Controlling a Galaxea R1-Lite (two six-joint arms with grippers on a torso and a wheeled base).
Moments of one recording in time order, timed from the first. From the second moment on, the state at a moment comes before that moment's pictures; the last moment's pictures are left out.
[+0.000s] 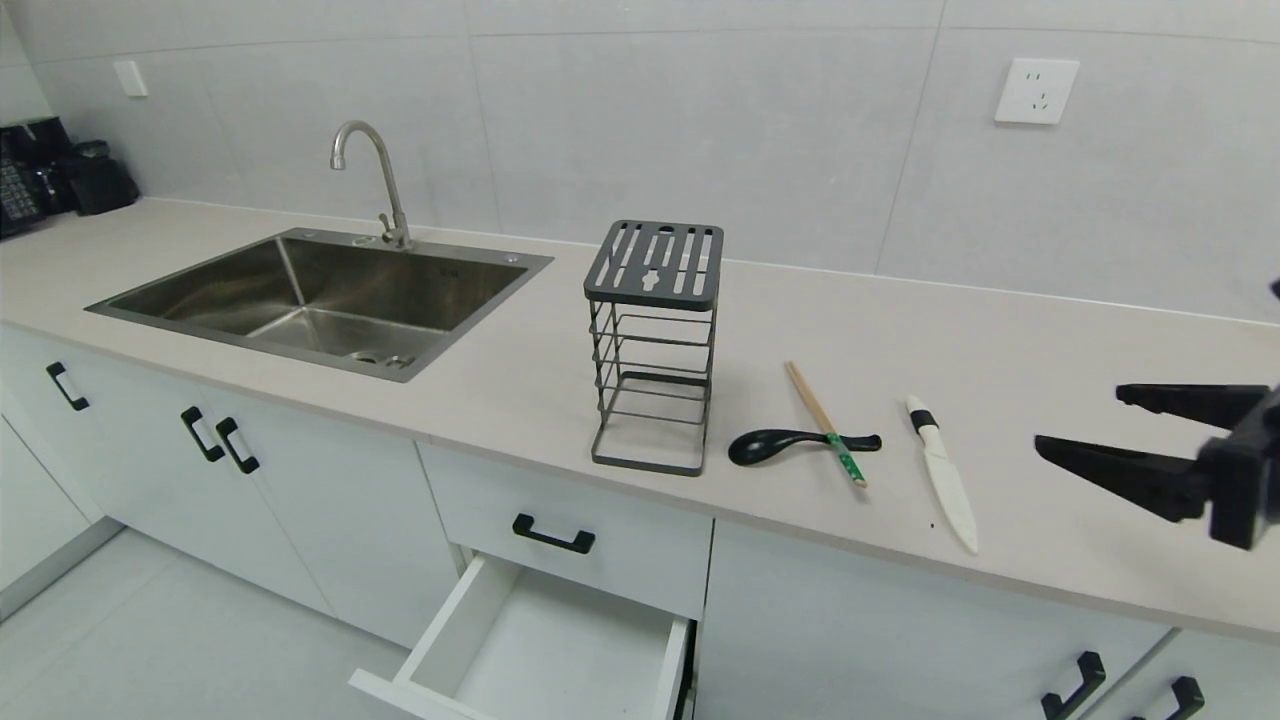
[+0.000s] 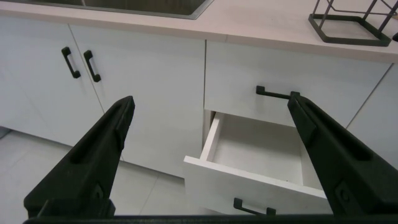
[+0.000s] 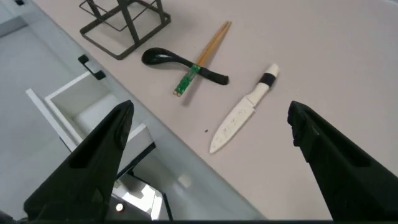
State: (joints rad) left arm 0.00 0.00 0.00 0.00 -0.03 0.00; right arm 0.18 1.19 -0.71 -0.07 0.28 -0.15
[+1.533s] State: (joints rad) left arm 0.00 0.00 0.00 0.00 -0.03 0.00; right arm 0.56 1.93 -1.08 0.00 -0.32 0.30
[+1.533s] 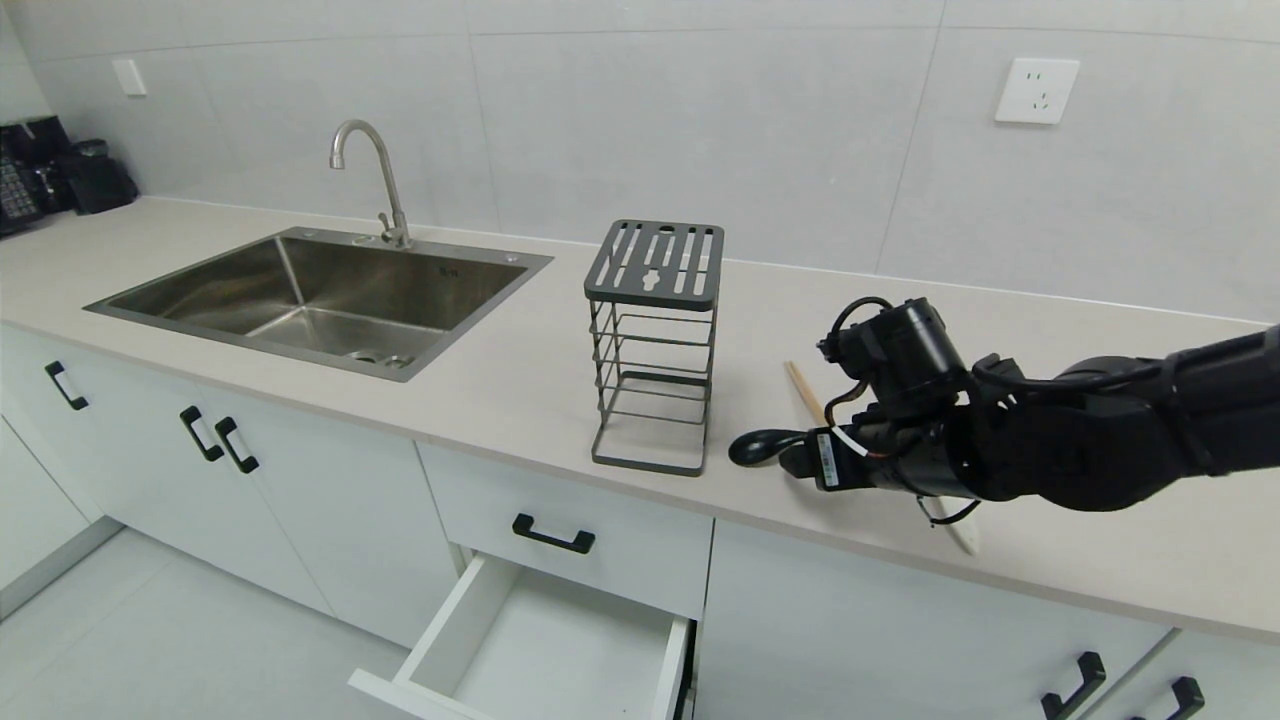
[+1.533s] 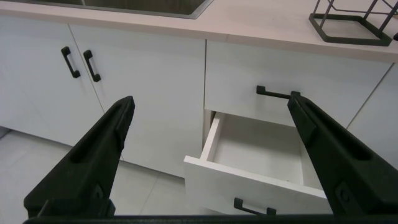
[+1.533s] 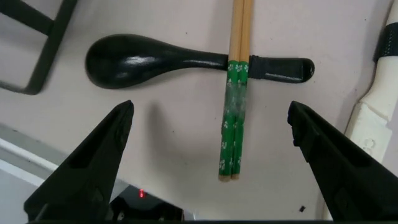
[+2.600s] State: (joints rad) left arm 0.00 0.00 0.00 0.00 -0.03 0.00; right arm 0.51 1.99 -1.10 0.00 -0.36 0.29
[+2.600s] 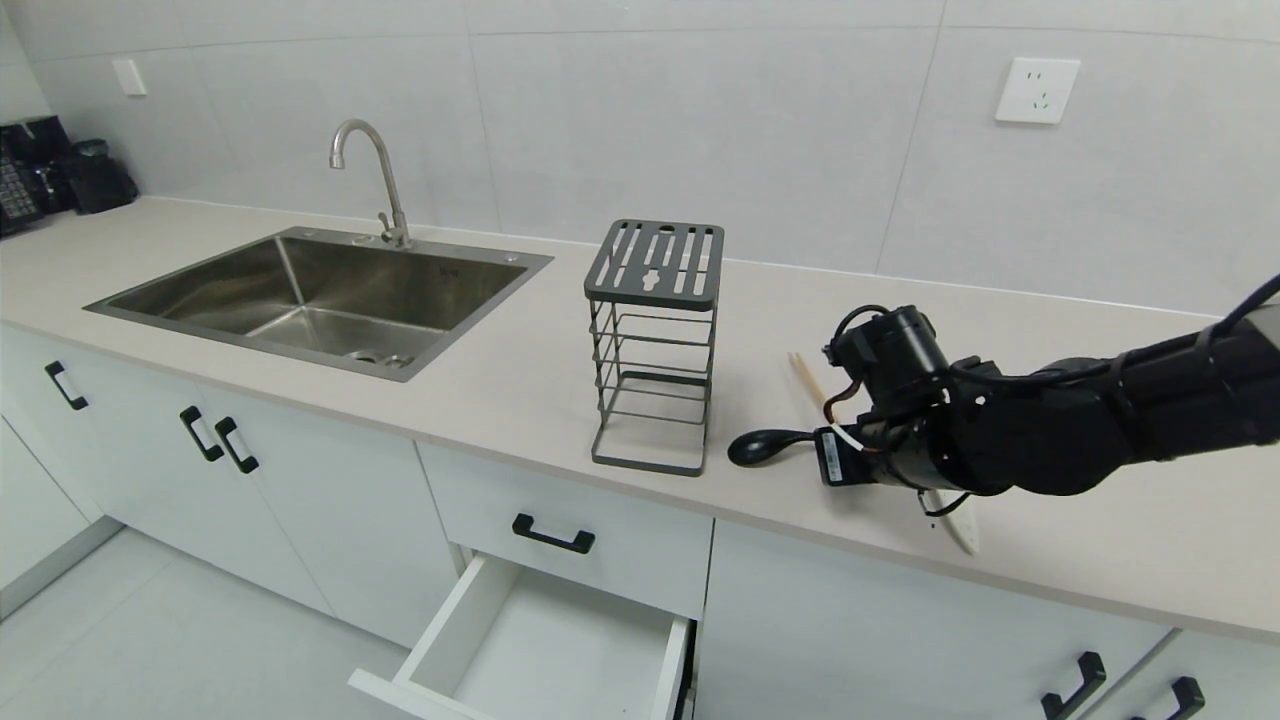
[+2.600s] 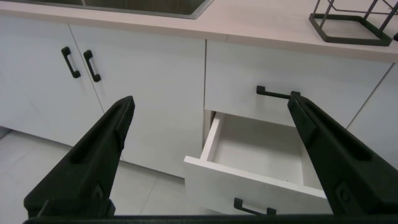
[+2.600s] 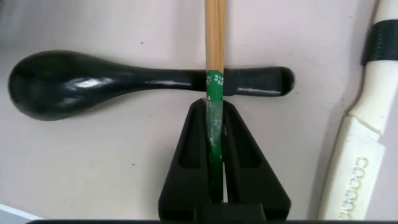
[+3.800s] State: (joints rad) left arm 0.00 0.00 0.00 0.00 -0.03 0.00; right arm 0.69 1.45 -0.62 -0.67 0.24 -0.08
